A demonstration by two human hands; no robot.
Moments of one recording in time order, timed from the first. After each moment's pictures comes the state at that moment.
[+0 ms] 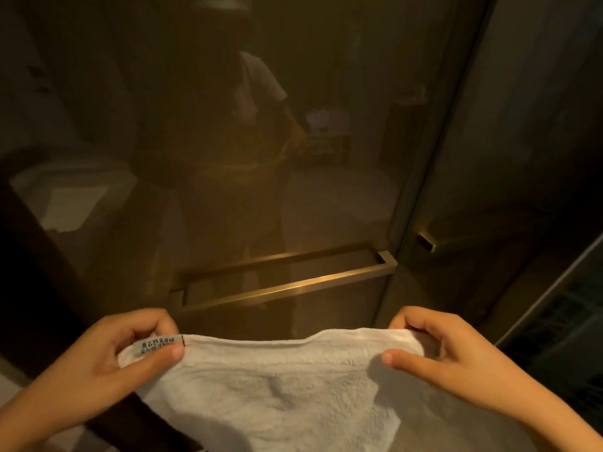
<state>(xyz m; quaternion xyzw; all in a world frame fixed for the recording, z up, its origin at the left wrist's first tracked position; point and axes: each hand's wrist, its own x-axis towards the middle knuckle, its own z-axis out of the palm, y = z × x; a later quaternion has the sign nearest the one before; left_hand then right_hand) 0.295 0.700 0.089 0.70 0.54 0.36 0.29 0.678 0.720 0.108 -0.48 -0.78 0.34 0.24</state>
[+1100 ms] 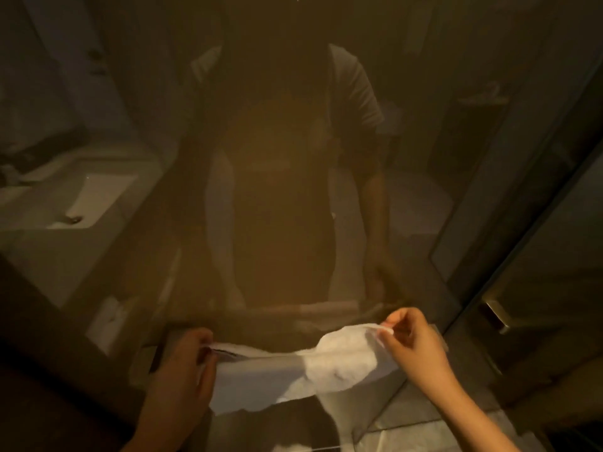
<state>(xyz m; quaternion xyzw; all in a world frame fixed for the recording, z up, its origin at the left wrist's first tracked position) 0.359 0.841 -0.013 0.54 0.77 0.33 0.10 0.658 0.944 0.004 -0.61 -0.62 0.36 0.33</state>
